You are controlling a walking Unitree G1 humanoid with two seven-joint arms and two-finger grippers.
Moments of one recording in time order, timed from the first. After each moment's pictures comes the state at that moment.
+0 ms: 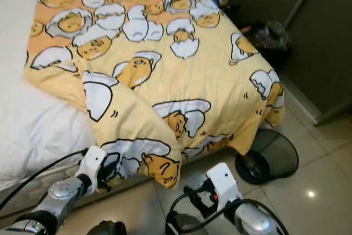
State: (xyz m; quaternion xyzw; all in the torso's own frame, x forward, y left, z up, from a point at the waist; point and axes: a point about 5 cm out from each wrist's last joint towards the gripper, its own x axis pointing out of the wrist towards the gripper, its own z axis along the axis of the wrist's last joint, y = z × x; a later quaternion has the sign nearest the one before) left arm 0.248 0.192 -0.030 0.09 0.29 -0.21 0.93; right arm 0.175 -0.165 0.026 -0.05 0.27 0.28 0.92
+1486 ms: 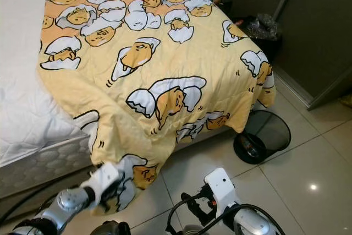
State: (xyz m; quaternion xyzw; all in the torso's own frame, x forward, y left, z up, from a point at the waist) left arm 0.231 0.180 -0.045 0.21 0.32 -0.29 0.88; right arm 0.166 -0.161 0.020 -0.04 0.29 0.30 0.91
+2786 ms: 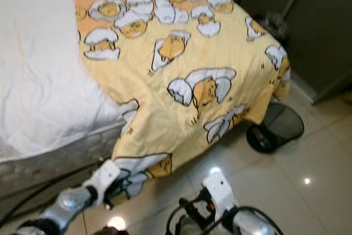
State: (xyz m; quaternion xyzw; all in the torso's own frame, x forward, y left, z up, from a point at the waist) left arm 0.227 0.167 -0.048 0.20 0.31 -0.31 0.88; right arm 0.161 -0.159 0.017 -0.04 0.30 0.32 0.90
